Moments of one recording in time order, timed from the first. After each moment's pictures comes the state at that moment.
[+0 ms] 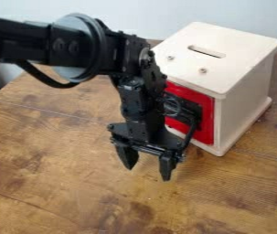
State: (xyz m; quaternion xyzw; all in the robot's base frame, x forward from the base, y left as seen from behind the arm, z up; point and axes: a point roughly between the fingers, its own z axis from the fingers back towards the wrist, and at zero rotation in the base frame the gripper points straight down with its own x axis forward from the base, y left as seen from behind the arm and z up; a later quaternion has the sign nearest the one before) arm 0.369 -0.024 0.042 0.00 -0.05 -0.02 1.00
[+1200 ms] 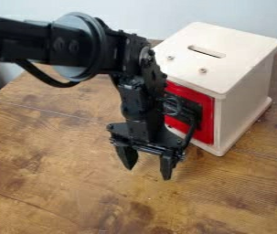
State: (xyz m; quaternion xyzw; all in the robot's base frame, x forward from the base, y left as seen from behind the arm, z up) arm 0.371 -0.024 0.044 0.00 -0.05 0.00 1.00
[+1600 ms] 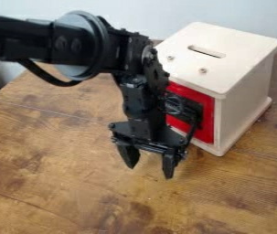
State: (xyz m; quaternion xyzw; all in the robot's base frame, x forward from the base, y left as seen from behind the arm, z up) arm 0.371 -0.026 0.045 0.00 -0.05 0.00 1.00
